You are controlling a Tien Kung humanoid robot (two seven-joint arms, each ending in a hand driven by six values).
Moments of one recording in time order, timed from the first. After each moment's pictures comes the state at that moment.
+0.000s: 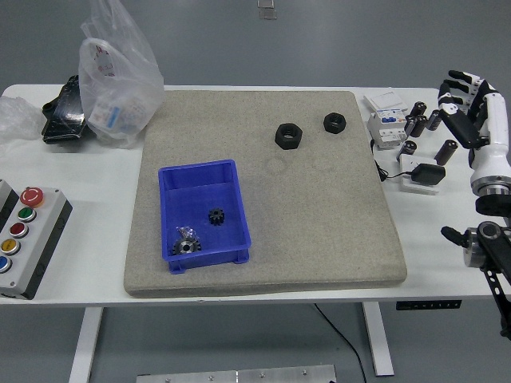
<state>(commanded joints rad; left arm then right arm) -0.01 0.16 -1.48 -0.18 1.30 0.15 0.07 0.16 -0.31 1.41 1.45 -1.25 -0.47 0.13</state>
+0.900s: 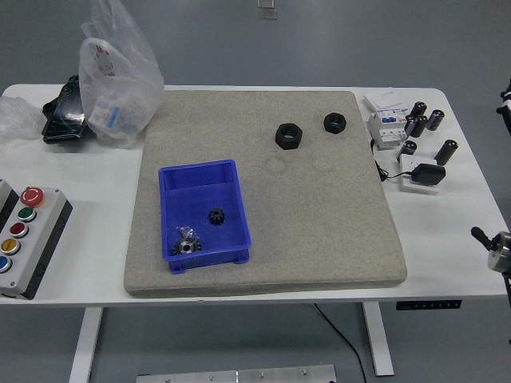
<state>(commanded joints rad) -0.05 0.18 -1.42 -0.18 1.30 0.14 0.06 0.10 -0.26 1.58 1.48 -1.23 -0.49 0.18</state>
